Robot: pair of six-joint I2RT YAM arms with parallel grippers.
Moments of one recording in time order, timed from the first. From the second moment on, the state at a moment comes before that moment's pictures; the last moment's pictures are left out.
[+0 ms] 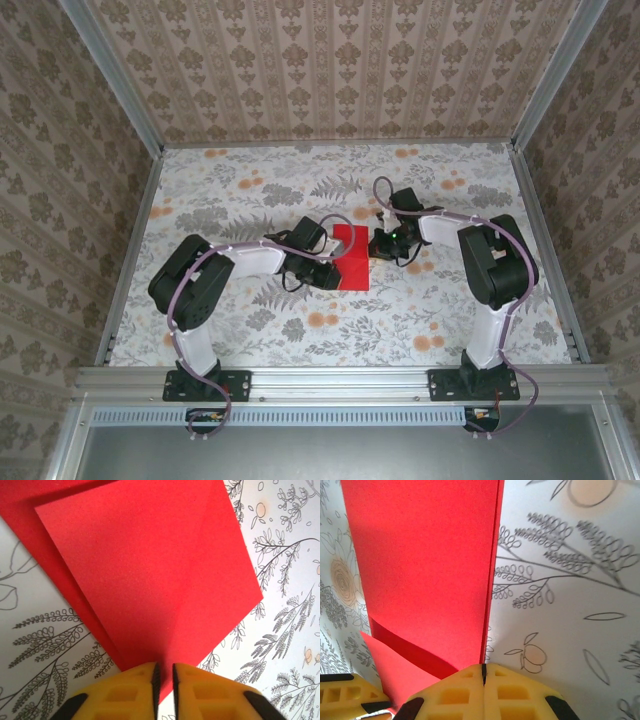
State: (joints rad) left arm -0.74 1.81 0.97 -0.28 0.47 -0.28; right arm 0.28 1.89 1.09 -0.42 -0.48 0.40
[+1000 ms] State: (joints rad) left arm -0.61 1.81 0.98 -0.10 0.58 -0.31; right arm 0.23 1.58 0.78 0.00 -0.60 0.57
